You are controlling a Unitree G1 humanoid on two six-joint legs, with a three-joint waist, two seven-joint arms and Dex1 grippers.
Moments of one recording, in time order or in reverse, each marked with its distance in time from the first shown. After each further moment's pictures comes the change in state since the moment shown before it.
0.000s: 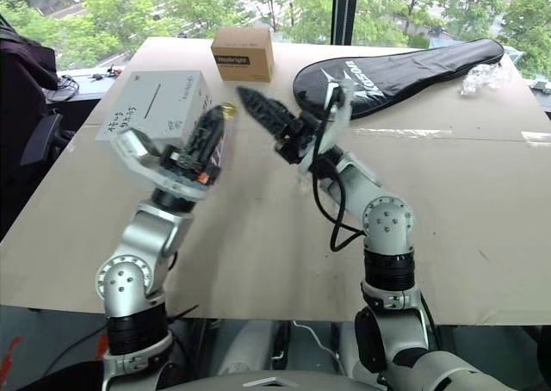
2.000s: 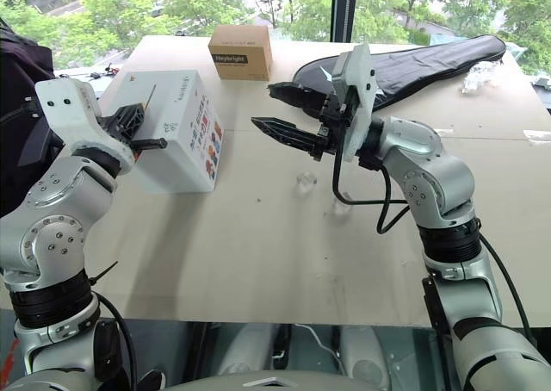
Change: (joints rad) left arm -0.156 0.371 0.084 -0.054 0.846 0.403 0.256; right arm -0.147 -0.482 0.203 -0.002 -0.477 -0.180 0.650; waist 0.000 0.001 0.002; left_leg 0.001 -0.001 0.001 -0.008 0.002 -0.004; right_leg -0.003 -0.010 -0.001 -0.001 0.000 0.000
